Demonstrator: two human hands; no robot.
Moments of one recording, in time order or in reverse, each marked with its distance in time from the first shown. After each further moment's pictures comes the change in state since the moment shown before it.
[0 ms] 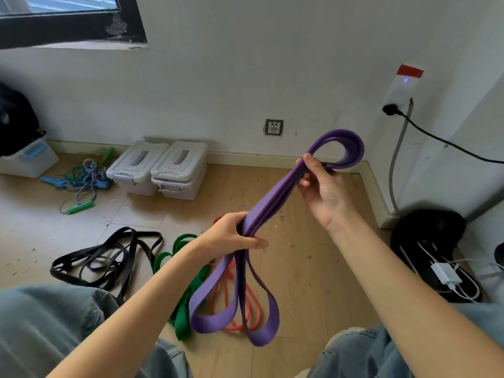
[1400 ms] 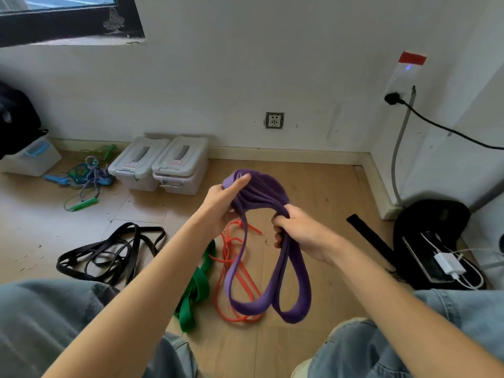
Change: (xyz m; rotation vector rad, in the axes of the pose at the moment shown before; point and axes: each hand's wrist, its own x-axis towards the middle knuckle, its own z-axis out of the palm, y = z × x) left_hand 0.027 0.015 -0.009 -0.654 0.368 -0.190; right_hand -0.031 0.049 -0.031 -1.049 -0.221 0.299
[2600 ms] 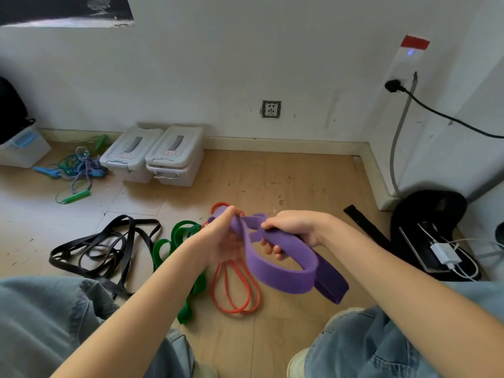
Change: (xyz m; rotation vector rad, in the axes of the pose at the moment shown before) left_hand -0.025 -0.041 0.000 -0.106 -0.102 -0.599; right_hand 0.020 -0.001 -0.003 -0.107 -0.305 0.426
